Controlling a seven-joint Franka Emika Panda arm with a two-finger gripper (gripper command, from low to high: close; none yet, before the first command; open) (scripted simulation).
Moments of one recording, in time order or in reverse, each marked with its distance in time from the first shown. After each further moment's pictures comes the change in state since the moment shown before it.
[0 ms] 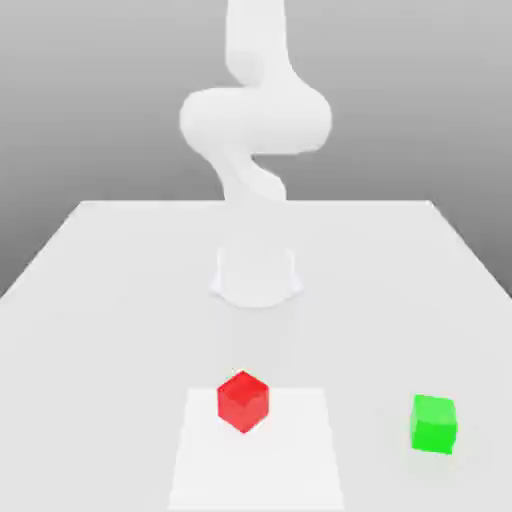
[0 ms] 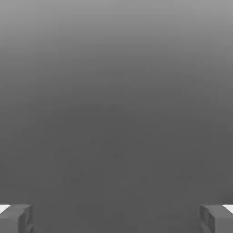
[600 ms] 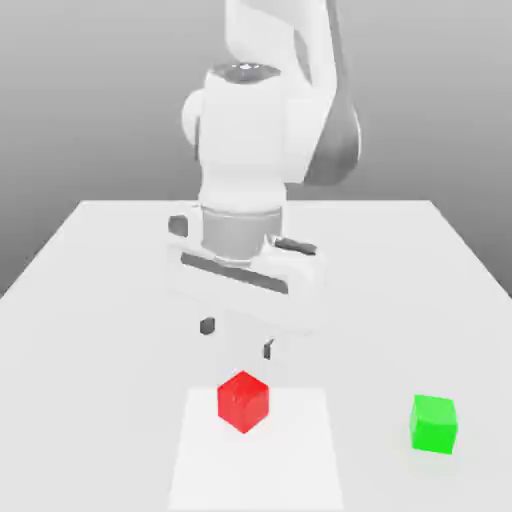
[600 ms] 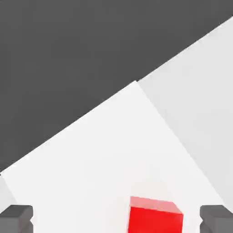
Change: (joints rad) arm -0.168 0.671 0.126 -0.488 0.014 0.464 0.578
